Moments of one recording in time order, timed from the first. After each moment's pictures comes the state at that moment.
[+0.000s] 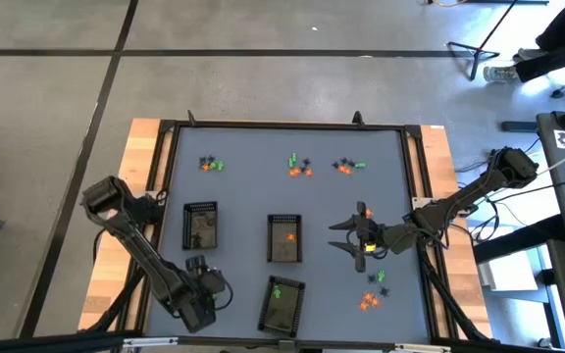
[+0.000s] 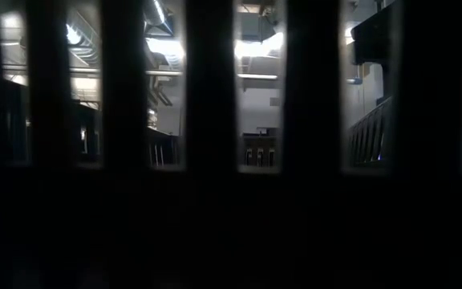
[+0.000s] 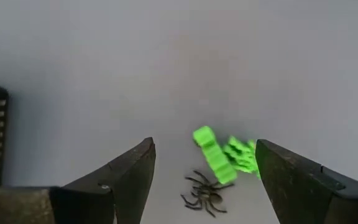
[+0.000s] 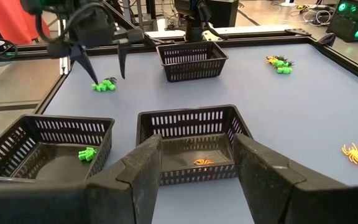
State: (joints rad) left arm -0.88 1.78 1.09 -0.77 -0.27 -1.19; right arm 0.55 1.14 0.50 0.28 0.56 0.26
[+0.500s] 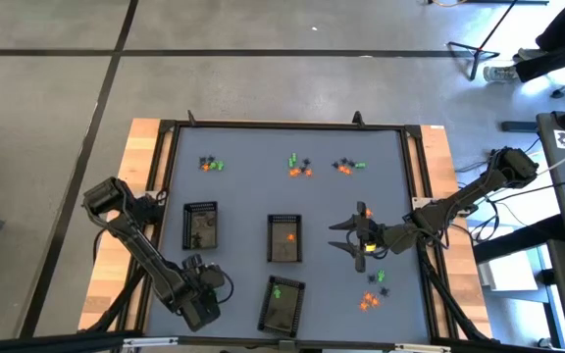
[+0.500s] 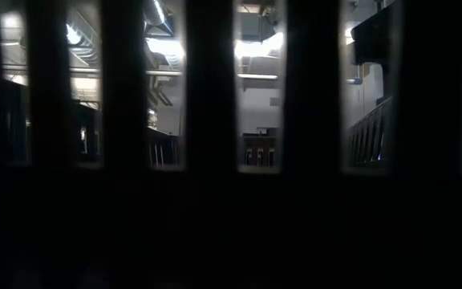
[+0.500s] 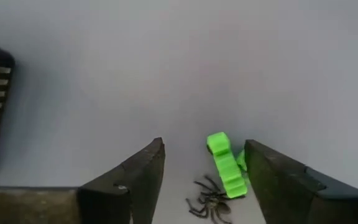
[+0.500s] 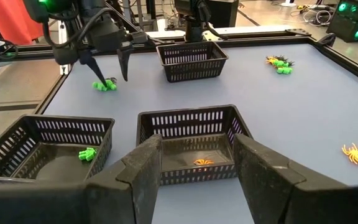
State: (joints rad) left arm -0.87 1.79 1.06 -0.76 -0.27 -1.34; right arm 0.55 1.14 0.50 0.28 0.56 0.26
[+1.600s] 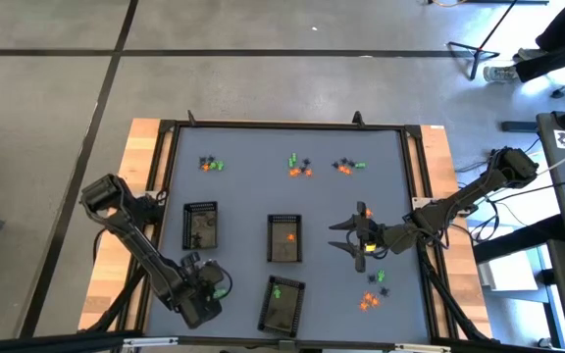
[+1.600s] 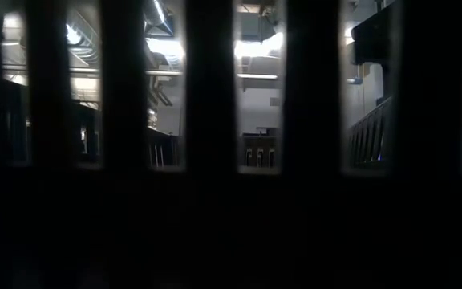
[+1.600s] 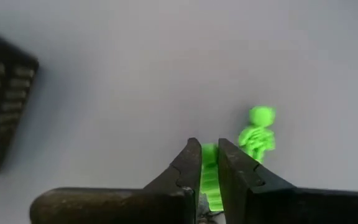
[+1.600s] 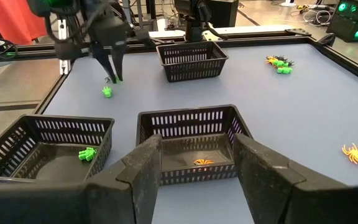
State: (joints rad) left arm -0.87 1.75 1.05 -0.77 -0.32 -1.40; right arm 0.55 1.14 0.50 0.28 0.56 0.26
